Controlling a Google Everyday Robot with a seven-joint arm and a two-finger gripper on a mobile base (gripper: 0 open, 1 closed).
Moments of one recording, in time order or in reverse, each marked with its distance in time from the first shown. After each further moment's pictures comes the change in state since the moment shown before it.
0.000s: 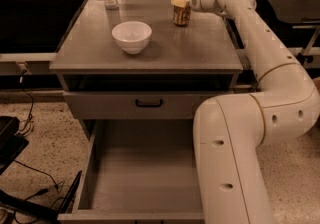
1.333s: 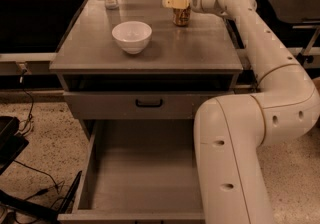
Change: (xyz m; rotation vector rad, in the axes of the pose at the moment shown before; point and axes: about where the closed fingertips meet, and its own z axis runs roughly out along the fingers) arm 0.001 0.001 0.001 -0.007 -0.002 0.000
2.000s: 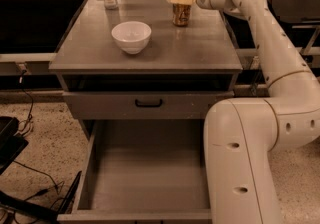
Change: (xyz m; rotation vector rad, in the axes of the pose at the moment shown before) arm -0.020 0.013 -0.028 -0.111 -0.062 -0.014
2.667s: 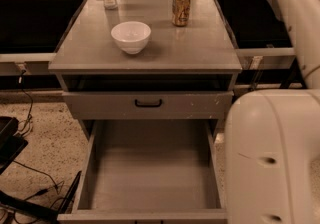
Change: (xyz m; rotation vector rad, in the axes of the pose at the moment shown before) arm -0.036 0.012 -0.084 0.024 0.133 -0.213
